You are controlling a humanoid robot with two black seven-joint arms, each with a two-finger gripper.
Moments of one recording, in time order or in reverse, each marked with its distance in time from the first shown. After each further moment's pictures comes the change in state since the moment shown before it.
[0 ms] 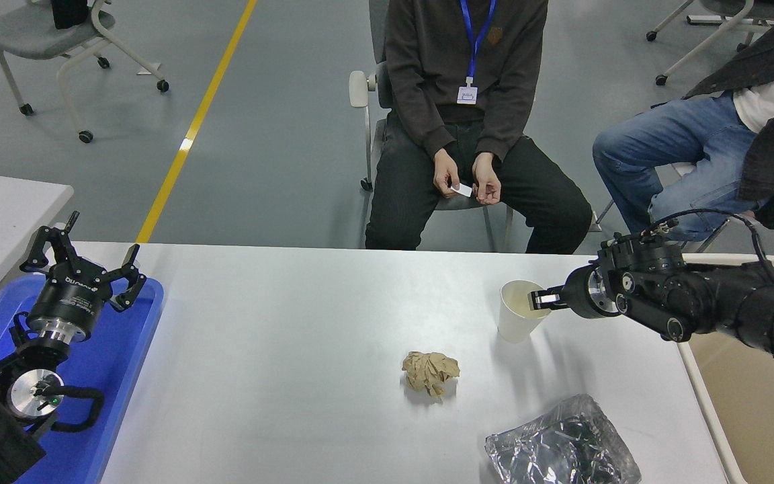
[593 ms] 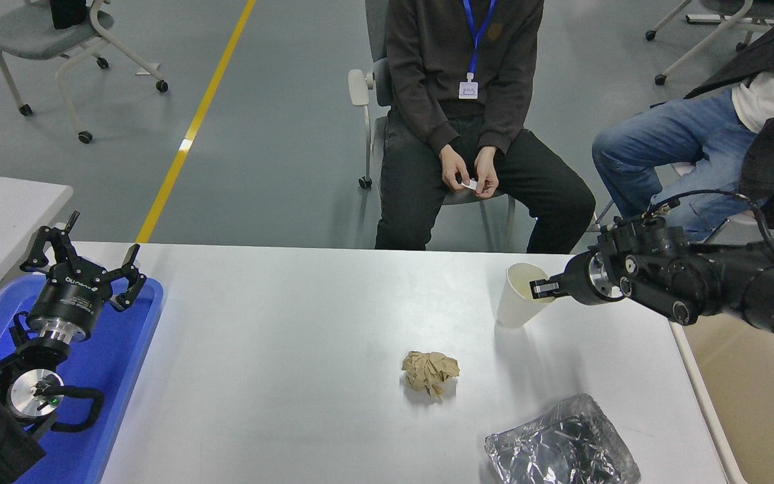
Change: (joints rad) left arm 0.000 0.000 0.000 0.000 0.000 0.000 0.000; right arm 0.112 -0.055 -0.038 0.057 0.001 0.046 0.068
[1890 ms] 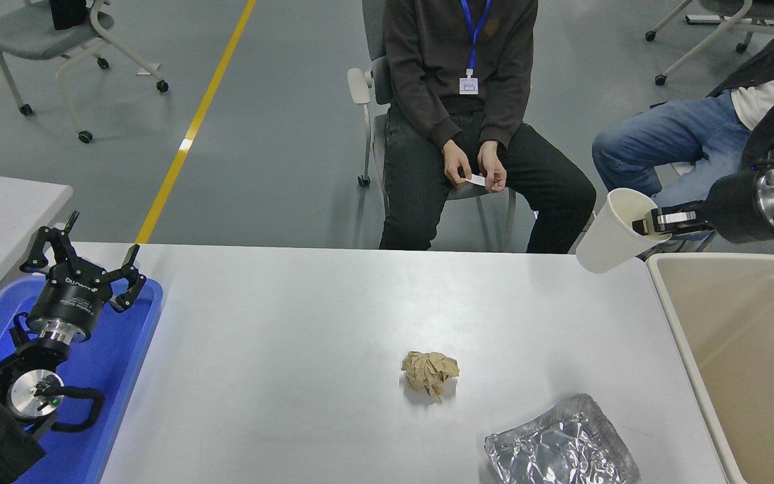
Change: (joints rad) left arm 0.000 0.000 0.000 0.000 0.000 0.000 0.000; right arm 0.390 -0.643 -0.009 0.597 -0.067 0.108 0.010
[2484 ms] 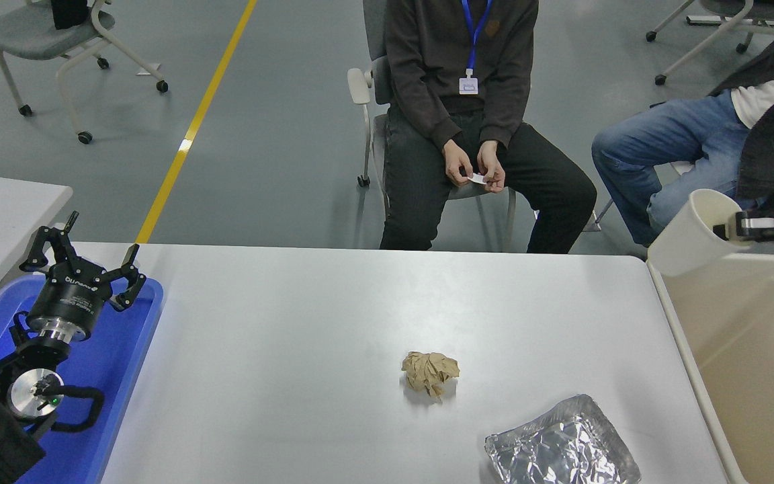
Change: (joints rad) left arm 0.000 0.000 0.000 0.000 0.000 0.000 0.000; right arm -0.059 -0.191 0.004 -0.046 -0.027 0.001 0.001
